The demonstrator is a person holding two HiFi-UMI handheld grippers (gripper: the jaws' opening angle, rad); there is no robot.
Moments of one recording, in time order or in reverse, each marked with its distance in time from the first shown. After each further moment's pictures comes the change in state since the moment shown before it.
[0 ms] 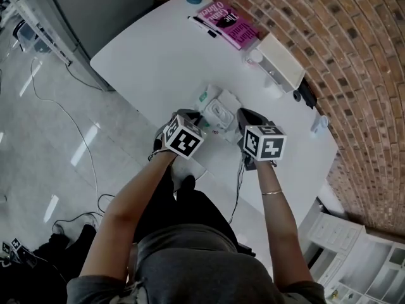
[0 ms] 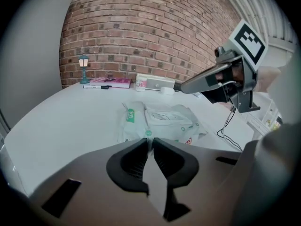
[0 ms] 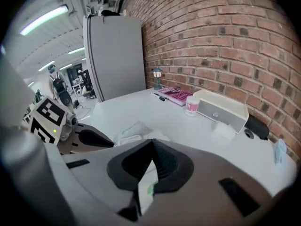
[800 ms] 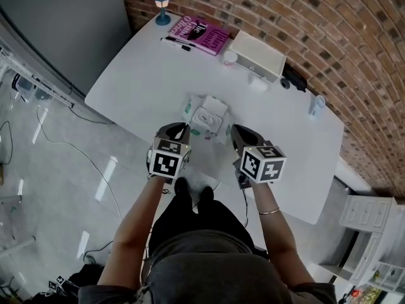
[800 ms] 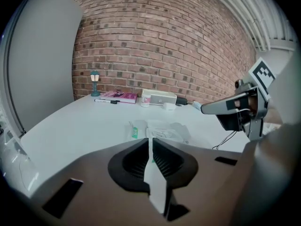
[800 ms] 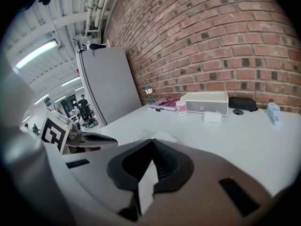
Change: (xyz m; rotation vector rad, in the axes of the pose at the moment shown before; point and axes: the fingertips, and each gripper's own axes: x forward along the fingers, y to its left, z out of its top) left arm -0.051 0.000 0.028 -0.053 -0.133 0.075; right arm -0.065 0.012 -0.019 0.272 -0.209 0.030
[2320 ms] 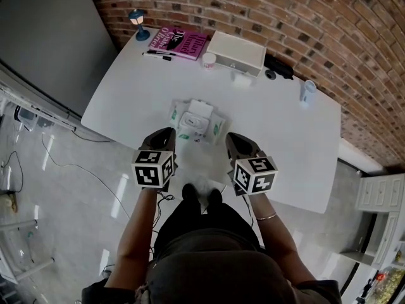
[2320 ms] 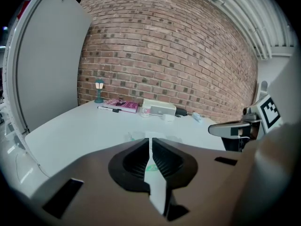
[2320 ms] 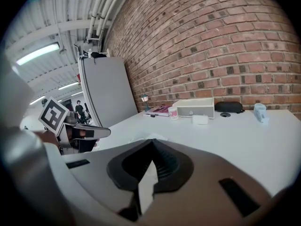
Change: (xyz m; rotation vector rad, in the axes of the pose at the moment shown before) left arm -0.029 -0.008 0.030 -0.063 -0.093 0.014; right arm -0.040 -0.012 -0.017 0.007 -0.129 -0.056
